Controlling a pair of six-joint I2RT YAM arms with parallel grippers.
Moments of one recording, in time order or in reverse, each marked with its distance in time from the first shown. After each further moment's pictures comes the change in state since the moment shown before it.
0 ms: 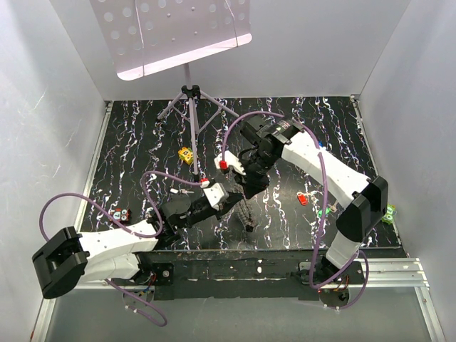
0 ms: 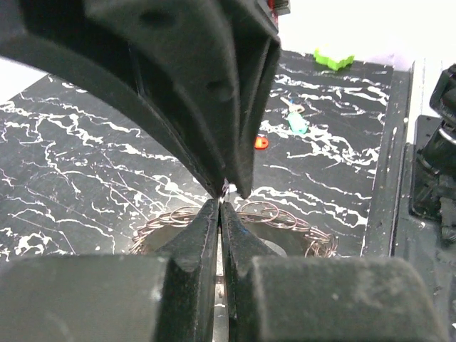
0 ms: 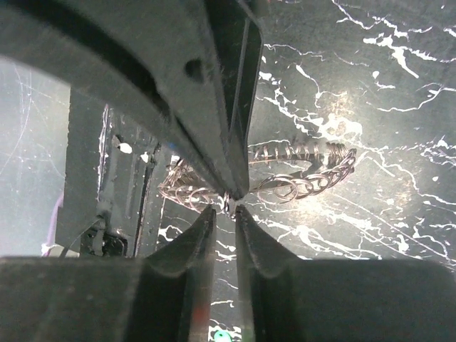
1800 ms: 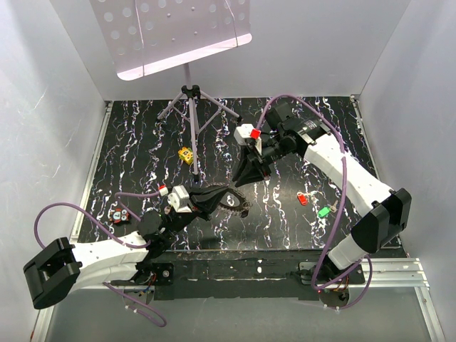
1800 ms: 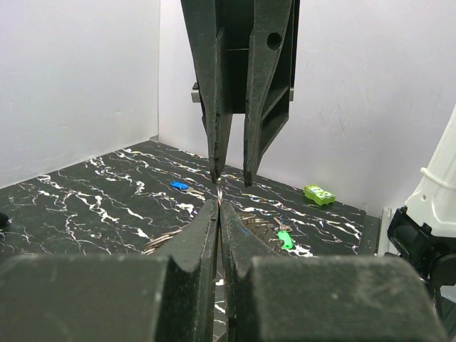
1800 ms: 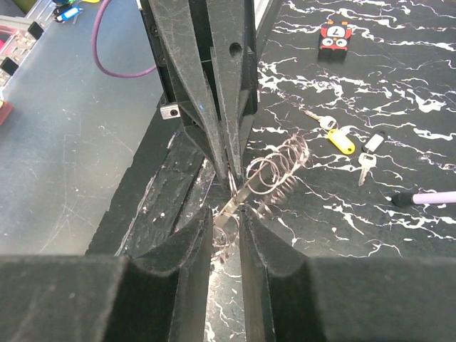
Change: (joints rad) left arm 0.006 -0.145 -0.208 0.494 -0.127 -0.196; right arm -0.154 -0.157 -0.134 0.349 -0.577 0.101
